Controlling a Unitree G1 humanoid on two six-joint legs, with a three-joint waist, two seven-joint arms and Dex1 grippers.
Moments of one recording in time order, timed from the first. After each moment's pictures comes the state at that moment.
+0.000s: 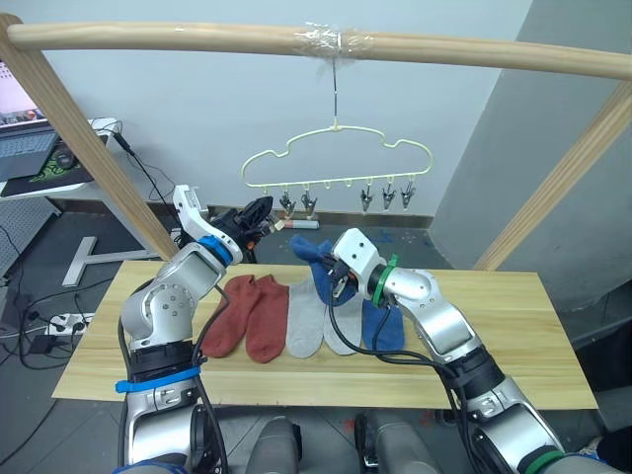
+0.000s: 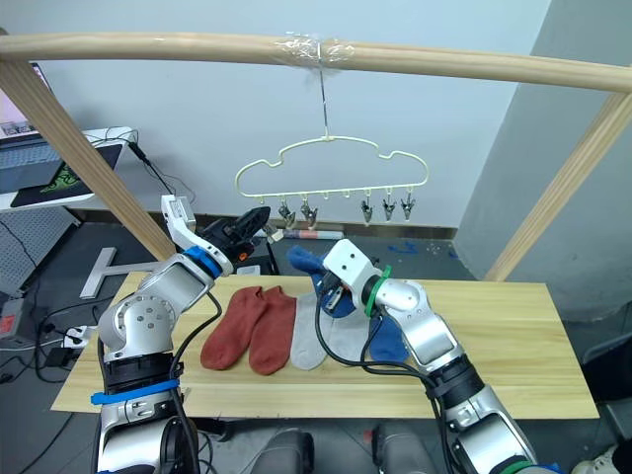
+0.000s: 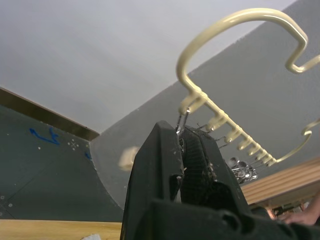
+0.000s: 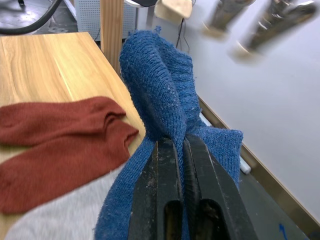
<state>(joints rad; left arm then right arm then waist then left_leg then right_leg) -0.52 0.27 0.36 -0.01 -0.78 0.77 -0.28 -0.53 -0.14 0.36 0.09 -0.06 0.32 0.57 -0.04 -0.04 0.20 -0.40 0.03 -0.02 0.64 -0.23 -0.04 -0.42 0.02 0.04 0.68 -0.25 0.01</state>
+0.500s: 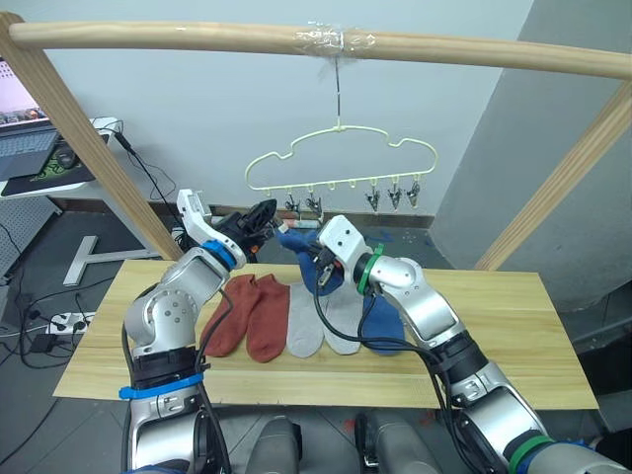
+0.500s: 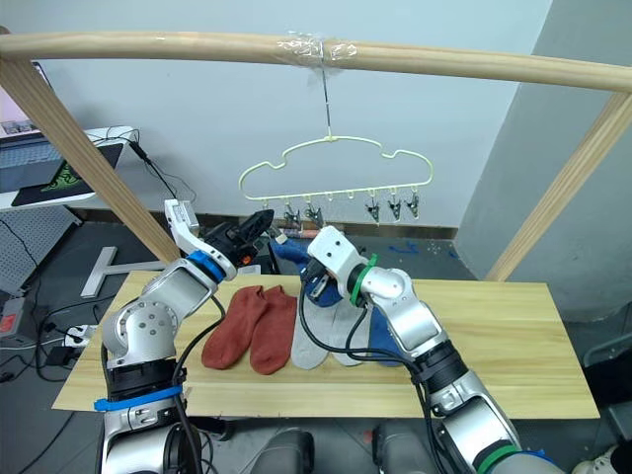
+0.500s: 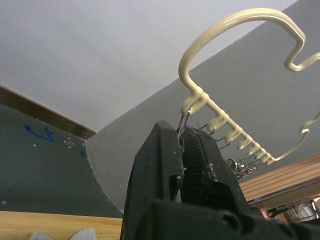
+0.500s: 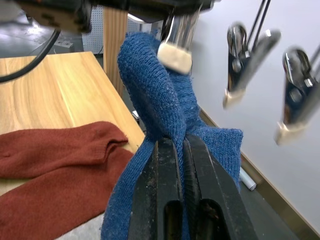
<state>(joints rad) -0.49 0.25 0.35 -0.05 -0.81 0.78 -0.26 -0.62 -0.07 0.35 0.16 -0.06 0.31 0.54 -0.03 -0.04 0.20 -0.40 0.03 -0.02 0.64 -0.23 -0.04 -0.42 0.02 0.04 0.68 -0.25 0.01</state>
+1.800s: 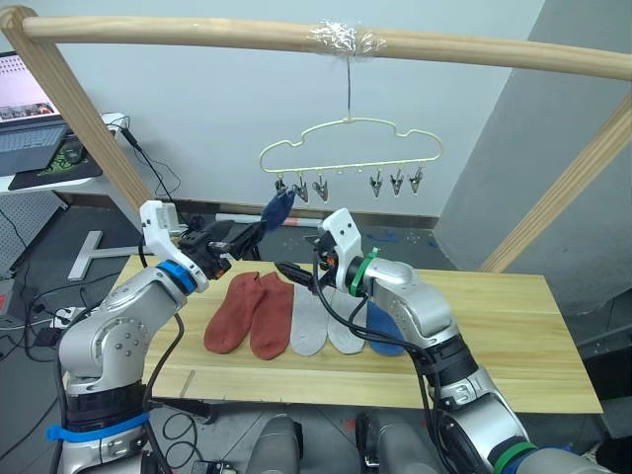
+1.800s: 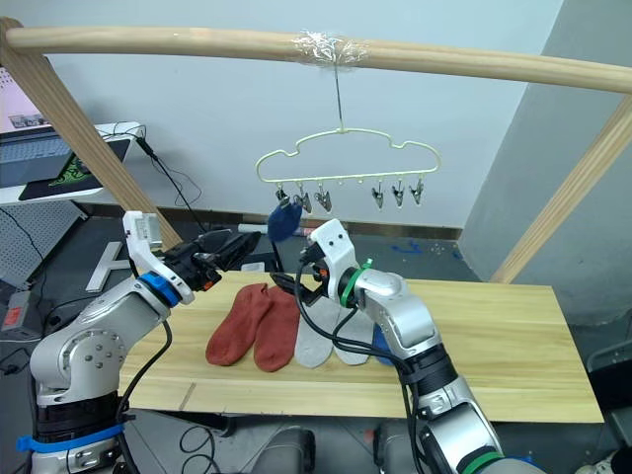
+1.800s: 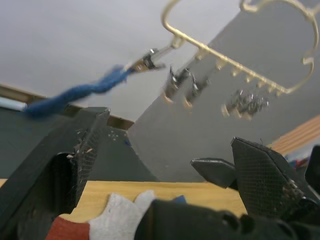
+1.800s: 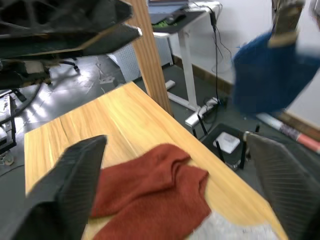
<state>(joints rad) -0.29 0.49 0.29 -0.27 -0.76 0.76 -0.39 -0.59 0.00 0.23 0.09 0.16 0.58 0.56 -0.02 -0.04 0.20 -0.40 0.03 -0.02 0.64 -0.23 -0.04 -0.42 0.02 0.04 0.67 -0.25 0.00</state>
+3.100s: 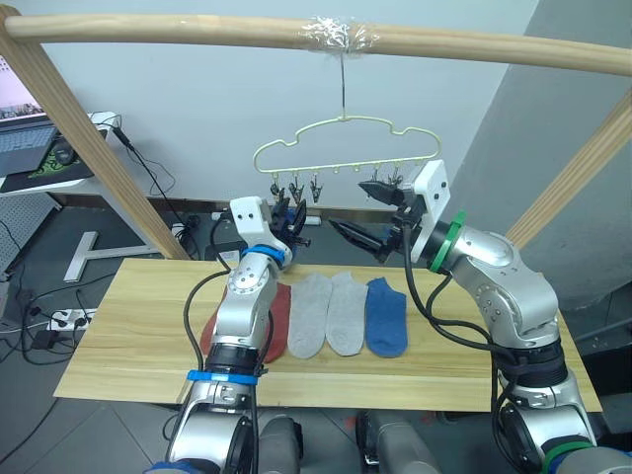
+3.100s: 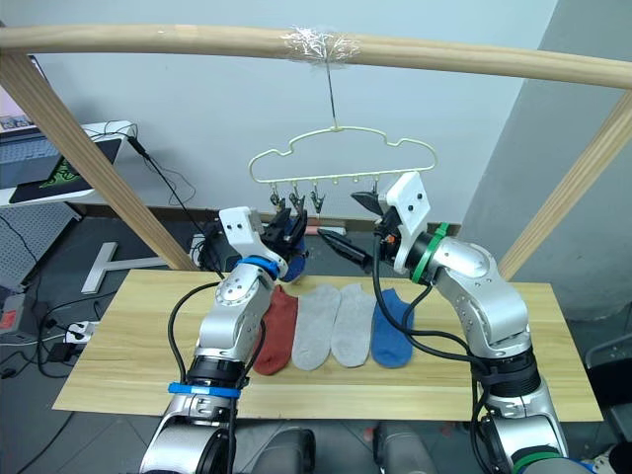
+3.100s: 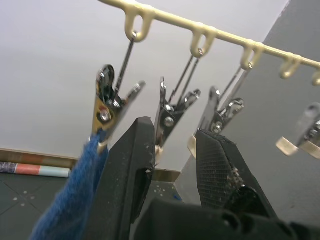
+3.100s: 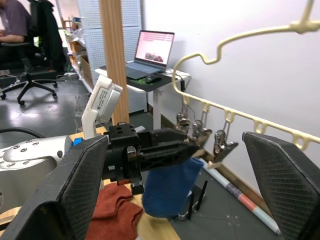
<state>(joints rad) -0.54 0.09 0.05 0.28 -0.18 0.07 -0.18 -0.57 -0.31 0.08 -0.31 0.38 0.61 0.63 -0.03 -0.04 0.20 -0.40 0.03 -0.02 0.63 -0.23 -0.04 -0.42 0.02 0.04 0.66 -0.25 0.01</state>
